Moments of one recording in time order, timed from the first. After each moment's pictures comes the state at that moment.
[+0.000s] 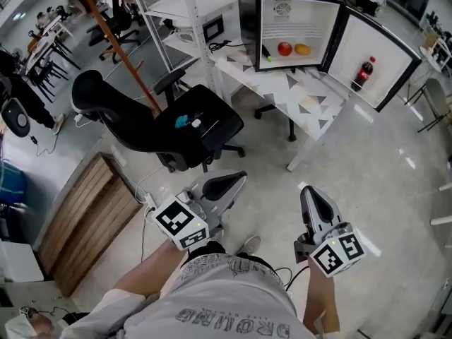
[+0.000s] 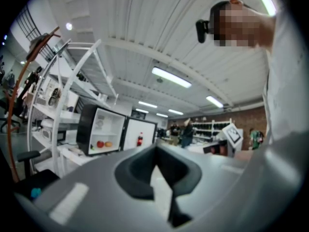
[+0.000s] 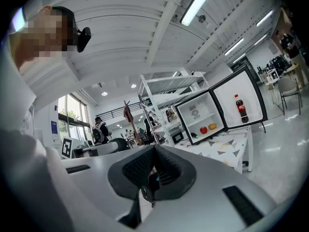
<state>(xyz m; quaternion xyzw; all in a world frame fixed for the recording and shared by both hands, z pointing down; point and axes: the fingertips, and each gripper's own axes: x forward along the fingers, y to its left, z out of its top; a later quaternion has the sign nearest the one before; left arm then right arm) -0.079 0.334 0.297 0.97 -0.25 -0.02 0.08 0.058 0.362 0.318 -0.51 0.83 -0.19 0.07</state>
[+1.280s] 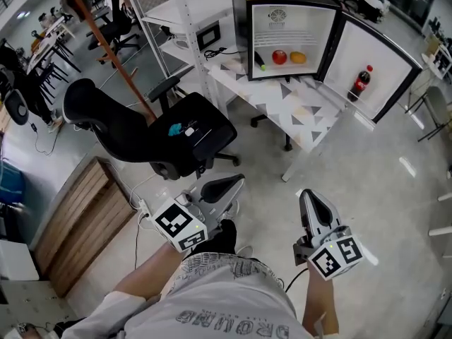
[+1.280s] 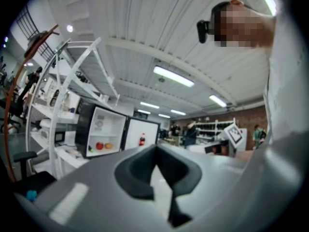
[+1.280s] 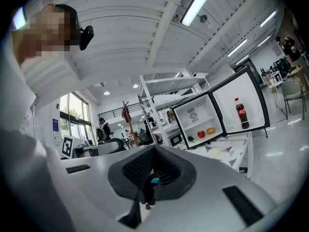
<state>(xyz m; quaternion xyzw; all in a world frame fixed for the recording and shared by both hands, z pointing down) -0.032 0.296 0.304 0.96 -0.26 -0.02 0.07 0.107 0.324 0.322 -0.51 0.84 -0.17 0.07</state>
